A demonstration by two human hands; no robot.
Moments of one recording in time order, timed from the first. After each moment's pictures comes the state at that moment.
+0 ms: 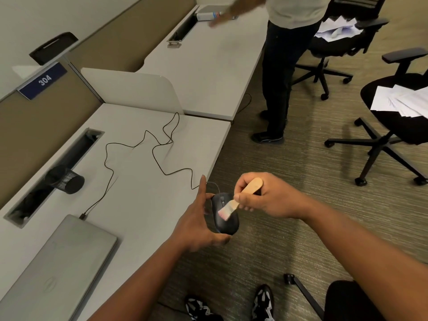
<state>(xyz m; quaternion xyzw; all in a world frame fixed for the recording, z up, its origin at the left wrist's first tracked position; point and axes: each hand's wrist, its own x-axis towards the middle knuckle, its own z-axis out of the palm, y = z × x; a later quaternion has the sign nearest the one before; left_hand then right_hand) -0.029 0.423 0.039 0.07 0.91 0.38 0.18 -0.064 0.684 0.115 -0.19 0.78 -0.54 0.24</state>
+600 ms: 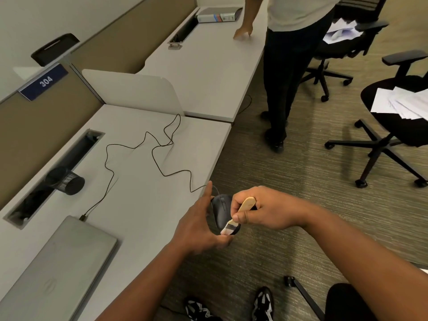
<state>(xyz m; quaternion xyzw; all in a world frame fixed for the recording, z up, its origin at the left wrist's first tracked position) -0.024 0.428 0.040 0.08 0.92 0.34 0.16 -0.060 0.678 0.123 -0.27 0.81 -0.43 0.30</state>
